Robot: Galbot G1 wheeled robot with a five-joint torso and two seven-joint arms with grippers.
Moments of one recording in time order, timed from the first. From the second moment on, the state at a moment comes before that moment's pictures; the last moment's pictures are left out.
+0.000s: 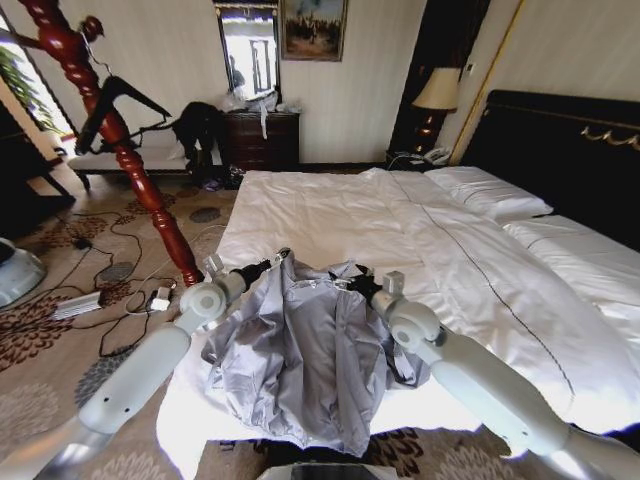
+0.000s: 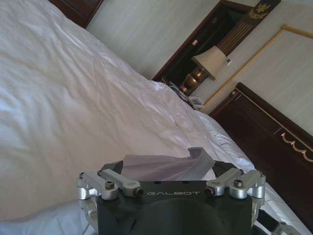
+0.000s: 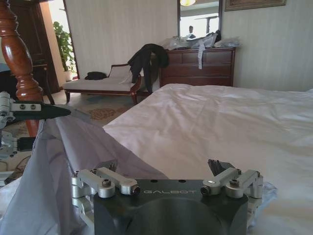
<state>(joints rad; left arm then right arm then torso) 0.70 -0.87 -0.04 -1.85 -1.57 0.33 -0.31 -0.64 0.87 -0.18 1.92 0.94 -0.38 0.35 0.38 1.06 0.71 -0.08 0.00</state>
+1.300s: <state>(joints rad) 0.99 -0.69 -0.25 -2.10 -1.06 0.30 -0.42 -1.04 0.80 0.17 2.05 0.90 -0.36 0.42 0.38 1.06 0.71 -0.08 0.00</state>
